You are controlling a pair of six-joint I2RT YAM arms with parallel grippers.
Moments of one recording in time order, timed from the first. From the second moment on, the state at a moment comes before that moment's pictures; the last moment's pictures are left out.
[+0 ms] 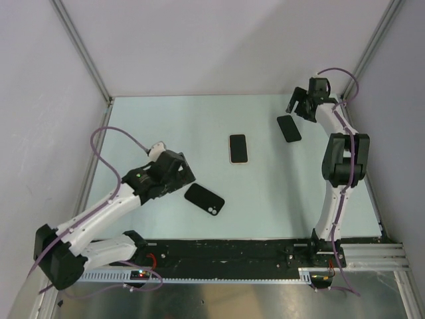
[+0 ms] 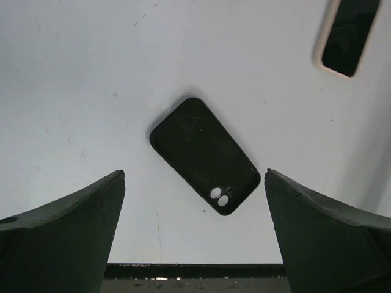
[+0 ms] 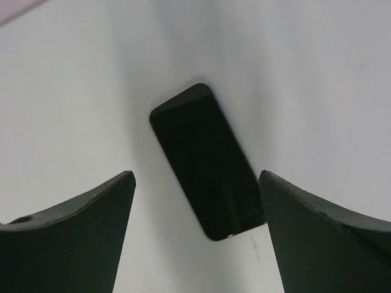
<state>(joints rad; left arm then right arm) -0.70 1.08 0.85 -0.74 -0.35 -1.04 -0.01 2.10 1.76 -0.41 -0.02 0.37</state>
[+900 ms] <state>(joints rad) -0.53 1.04 0.93 -0.72 -0.11 -0.64 -0.02 2.48 2.22 -0.84 -0.11 0.05</state>
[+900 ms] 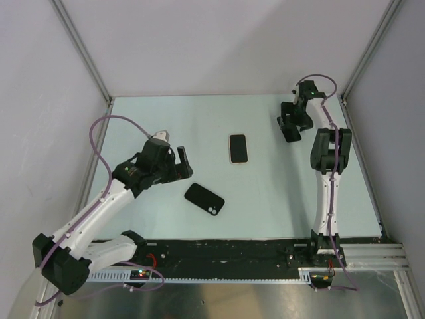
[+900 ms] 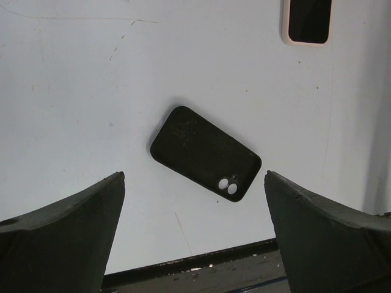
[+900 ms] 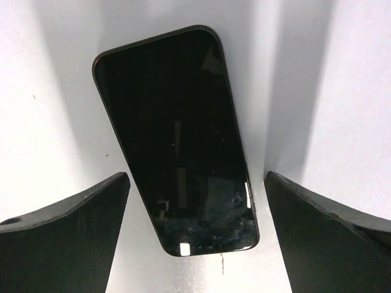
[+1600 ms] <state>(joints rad) -0.51 1.07 0.94 -0.72 -0.07 -0.64 0.06 2.47 2.18 -0.82 0.01 -0.01</state>
